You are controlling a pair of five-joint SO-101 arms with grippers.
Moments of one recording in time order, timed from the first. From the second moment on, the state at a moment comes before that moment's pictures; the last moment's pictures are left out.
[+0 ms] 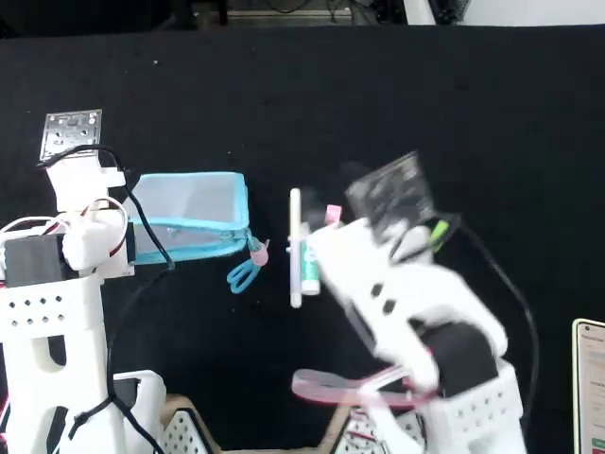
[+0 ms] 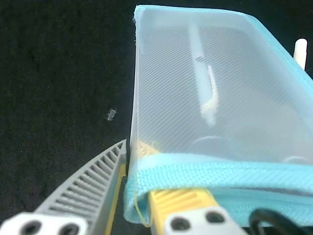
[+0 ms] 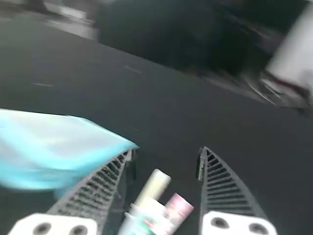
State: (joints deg) left arm -13.6 -44.7 25.3 89.8 -4.8; right arm -21.2 -67.3 41.1 60.1 3.5
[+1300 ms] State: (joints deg) left arm -13.6 -44.7 25.3 89.8 -4.8; right arm 19.2 22.2 7.0 65.7 -8.1
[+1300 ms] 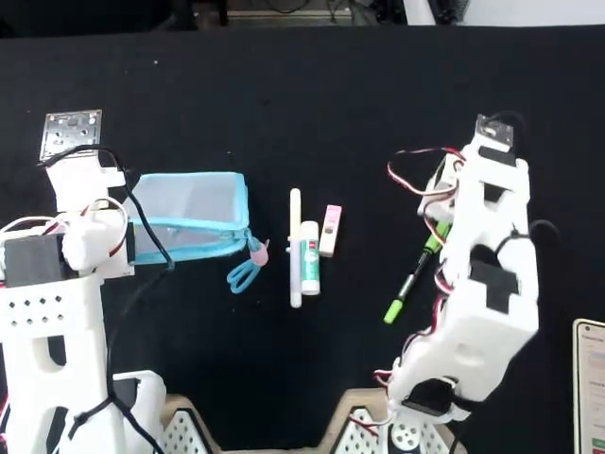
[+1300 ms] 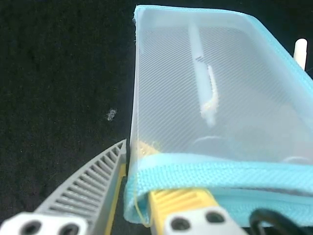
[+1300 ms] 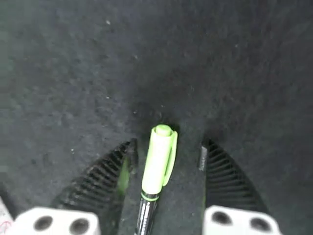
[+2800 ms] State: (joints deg) left arm -13.6 -44.7 25.3 89.8 -4.8; right arm -17.3 -35.0 5.2 91.2 -3.4
